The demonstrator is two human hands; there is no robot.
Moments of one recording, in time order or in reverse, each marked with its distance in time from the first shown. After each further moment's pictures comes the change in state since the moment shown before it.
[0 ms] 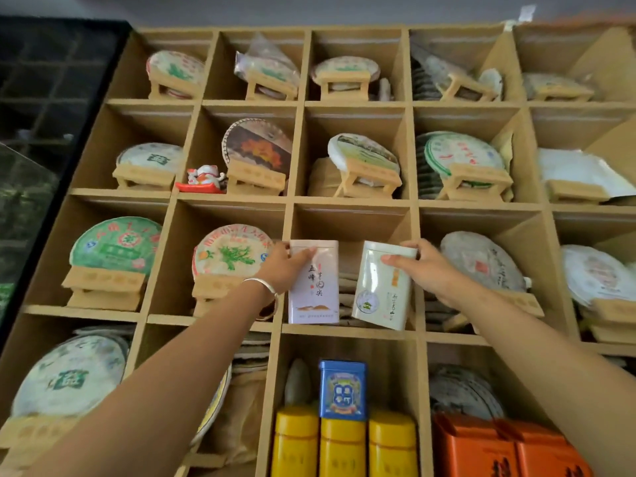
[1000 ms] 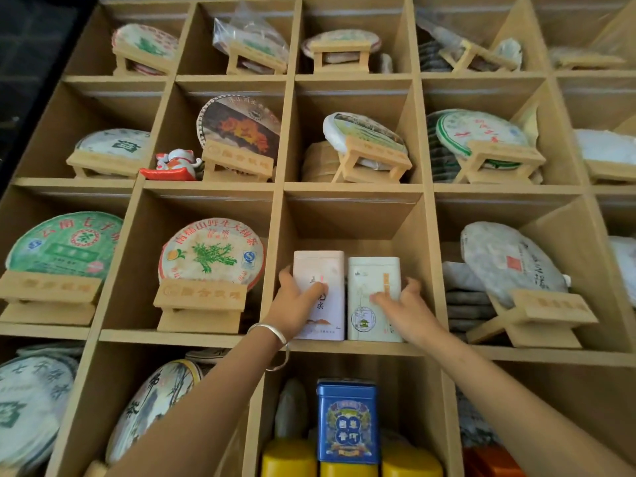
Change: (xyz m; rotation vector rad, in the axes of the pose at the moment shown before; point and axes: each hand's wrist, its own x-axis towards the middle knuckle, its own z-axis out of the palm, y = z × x) left_hand 0.041 -0.088 0.057 -0.137 -0.035 0.024; right_hand 0.023 0.079 0.075 0.018 0.041 0.137
